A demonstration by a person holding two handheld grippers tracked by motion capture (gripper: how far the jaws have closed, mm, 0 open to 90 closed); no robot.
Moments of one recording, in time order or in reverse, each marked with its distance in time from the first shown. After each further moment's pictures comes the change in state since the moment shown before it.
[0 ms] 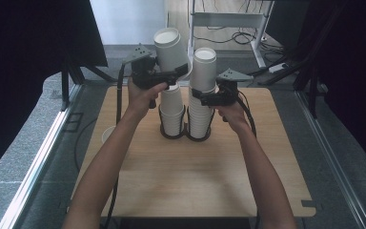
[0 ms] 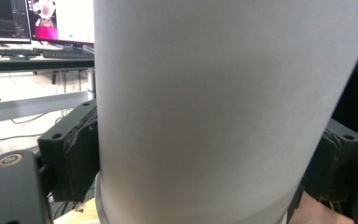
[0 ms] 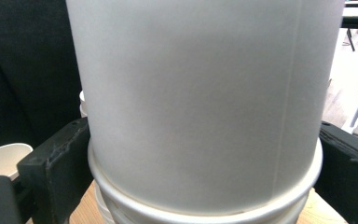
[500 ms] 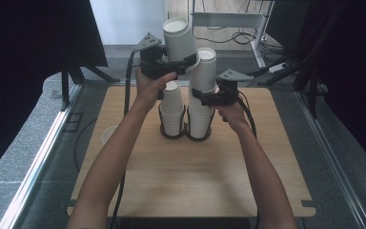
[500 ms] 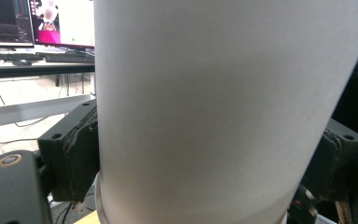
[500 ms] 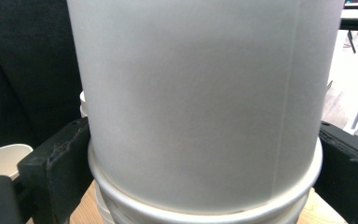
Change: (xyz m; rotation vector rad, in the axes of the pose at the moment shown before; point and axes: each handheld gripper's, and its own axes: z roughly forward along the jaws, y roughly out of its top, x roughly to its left) left arm -0.004 0.020 0.025 -0.002 0.016 0.005; right arm -0.001 -0.001 0.000 -0.006 0.005 0.001
